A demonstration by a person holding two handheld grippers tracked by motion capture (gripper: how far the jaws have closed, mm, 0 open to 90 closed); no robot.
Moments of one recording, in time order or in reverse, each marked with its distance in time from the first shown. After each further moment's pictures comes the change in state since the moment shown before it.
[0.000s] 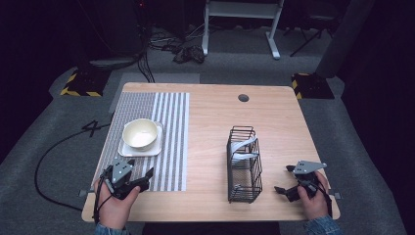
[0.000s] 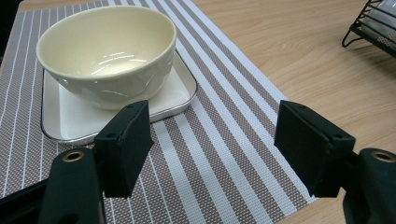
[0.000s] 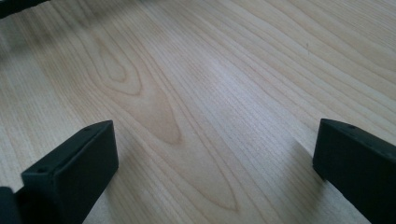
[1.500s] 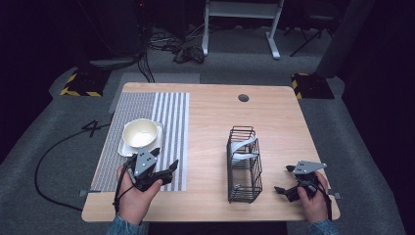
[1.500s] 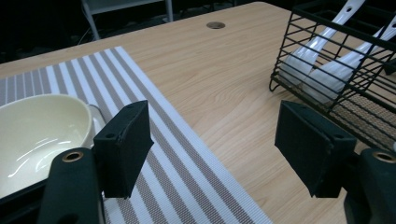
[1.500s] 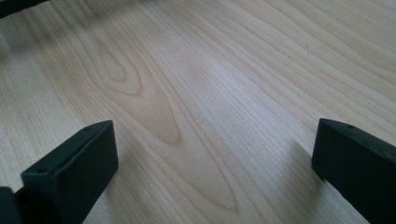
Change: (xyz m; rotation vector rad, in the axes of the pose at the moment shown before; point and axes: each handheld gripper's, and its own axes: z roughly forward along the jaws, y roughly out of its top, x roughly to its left) left arm -0.053 0.050 0.014 -0.091 -0.154 0.117; right arm 0.000 0.000 0.000 -0.001 -0.004 -0.002
